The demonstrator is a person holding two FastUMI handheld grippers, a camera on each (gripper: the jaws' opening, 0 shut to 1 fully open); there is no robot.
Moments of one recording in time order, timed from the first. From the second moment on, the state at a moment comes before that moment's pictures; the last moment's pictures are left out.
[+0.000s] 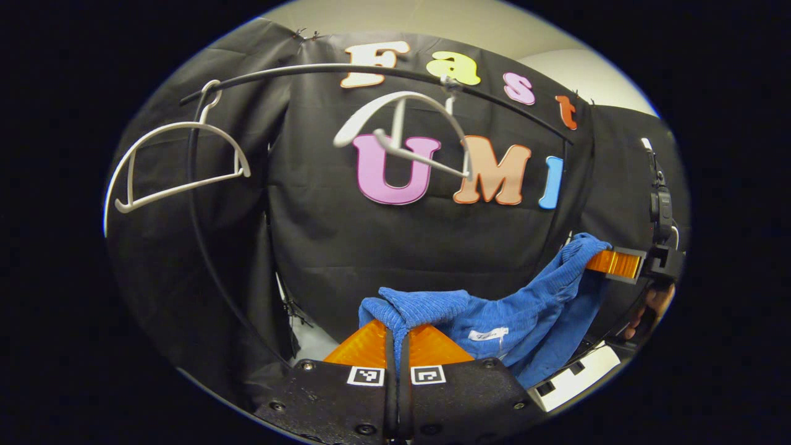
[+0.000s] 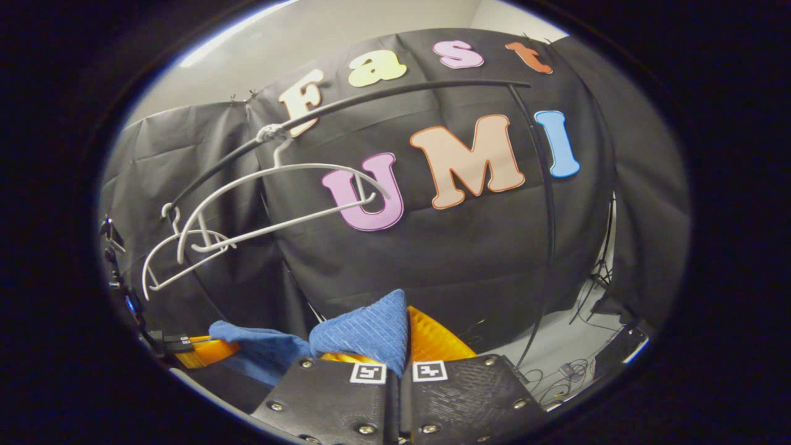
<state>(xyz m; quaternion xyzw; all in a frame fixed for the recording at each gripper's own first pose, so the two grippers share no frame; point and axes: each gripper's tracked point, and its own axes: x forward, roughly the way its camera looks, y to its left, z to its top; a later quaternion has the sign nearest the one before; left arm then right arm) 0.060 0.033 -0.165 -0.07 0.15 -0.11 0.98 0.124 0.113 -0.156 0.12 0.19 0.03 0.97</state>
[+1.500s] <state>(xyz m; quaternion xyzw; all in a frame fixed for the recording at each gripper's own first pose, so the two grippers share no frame) 0.255 -0.083 -0.162 -0.05 0.09 -0.17 0.98 0.289 0.152 -0.181 0.13 0.18 0.10 0.97</state>
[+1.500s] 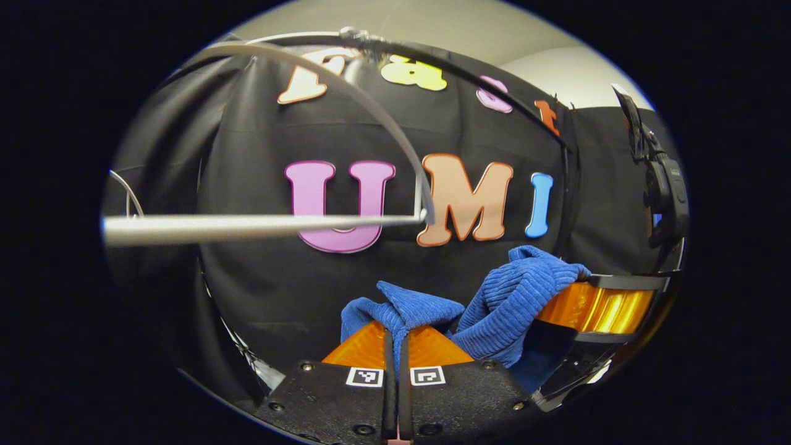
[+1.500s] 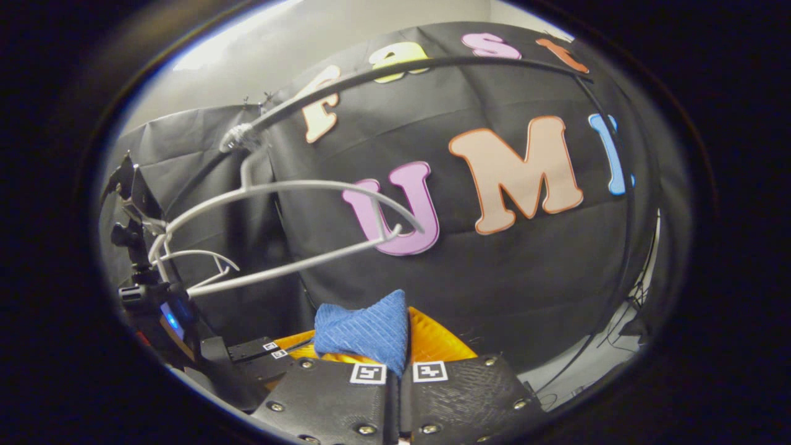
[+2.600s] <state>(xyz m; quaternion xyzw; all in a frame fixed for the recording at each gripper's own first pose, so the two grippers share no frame) 0.274 -0.090 -0.482 -0.02 0.37 -0.11 0.92 0.268 0.132 -0.512 0.12 0.45 0.05 0.88</state>
